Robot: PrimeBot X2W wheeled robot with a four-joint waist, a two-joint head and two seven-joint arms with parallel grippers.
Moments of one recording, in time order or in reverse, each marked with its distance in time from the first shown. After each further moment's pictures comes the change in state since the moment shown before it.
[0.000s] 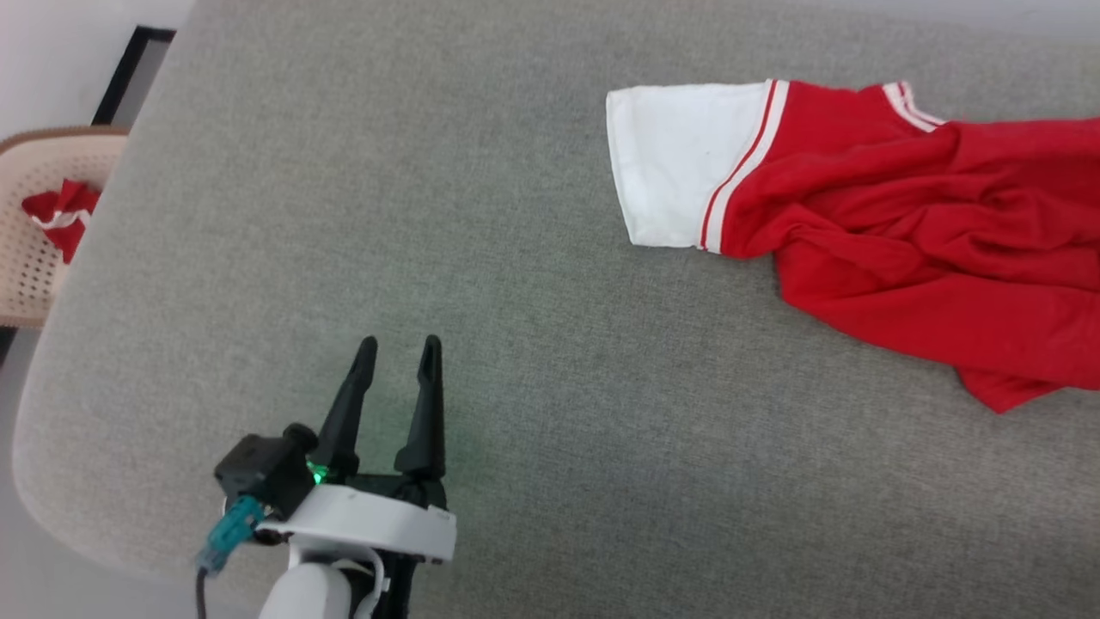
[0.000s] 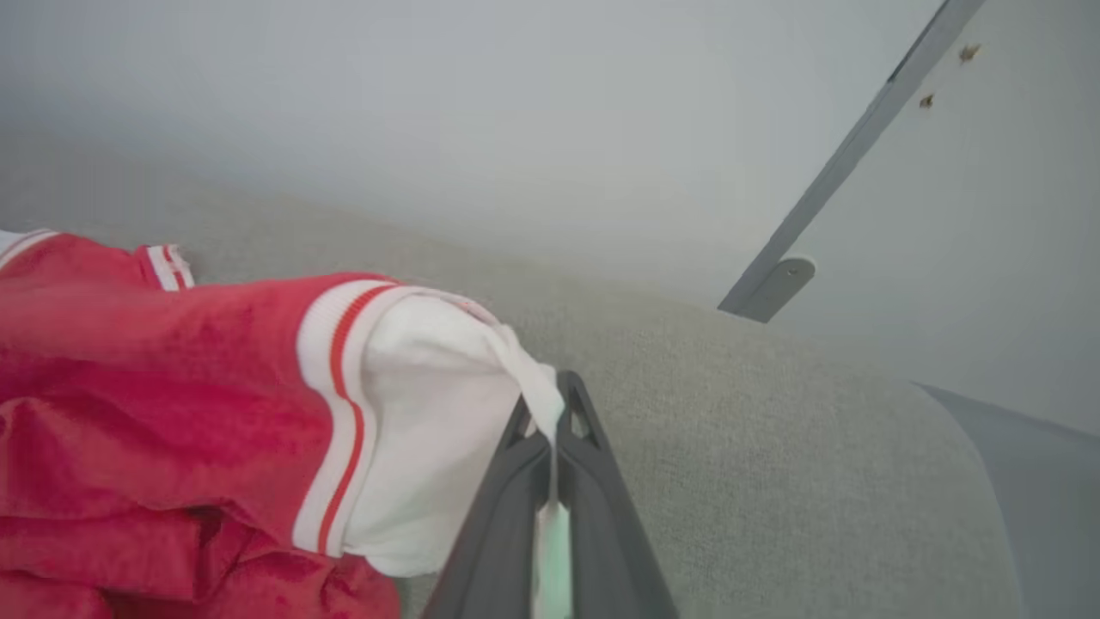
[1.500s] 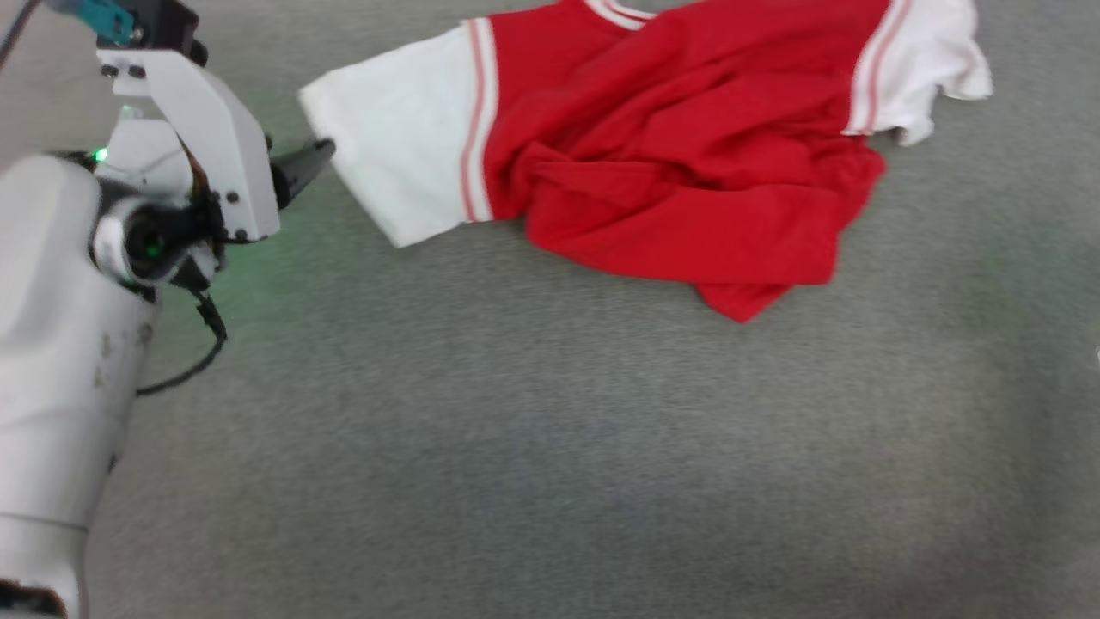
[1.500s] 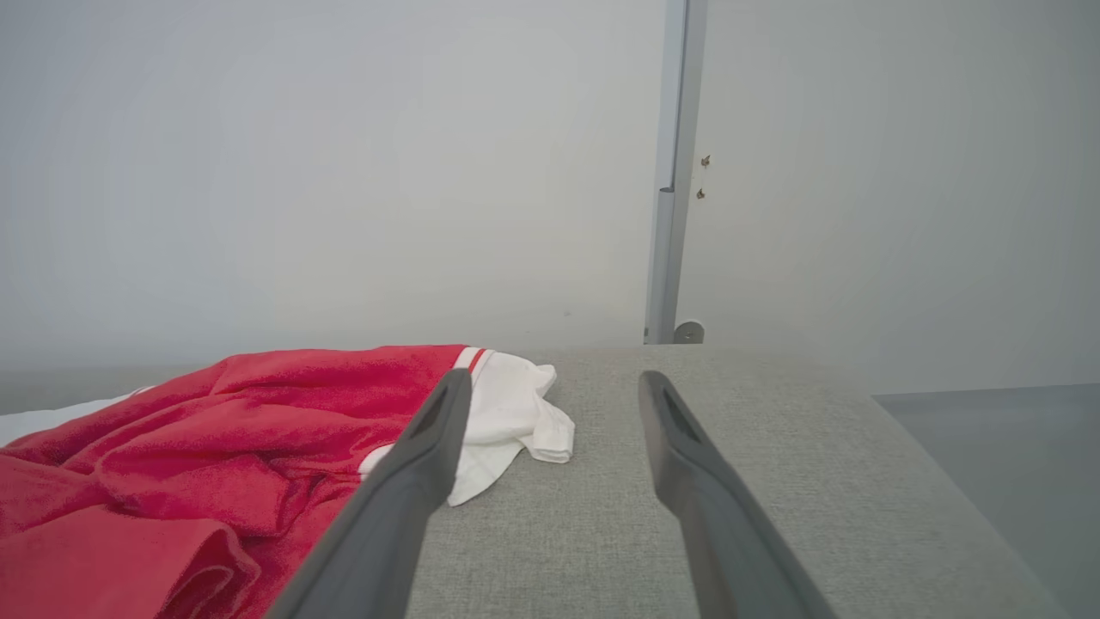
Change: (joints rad) left arm -0.858 0.444 -0.328 0.475 -0.468 -0.002 0.912; right arm 0.194 0.443 -0.127 -0.231 -0.119 0.000 -0.507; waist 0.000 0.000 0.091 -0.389
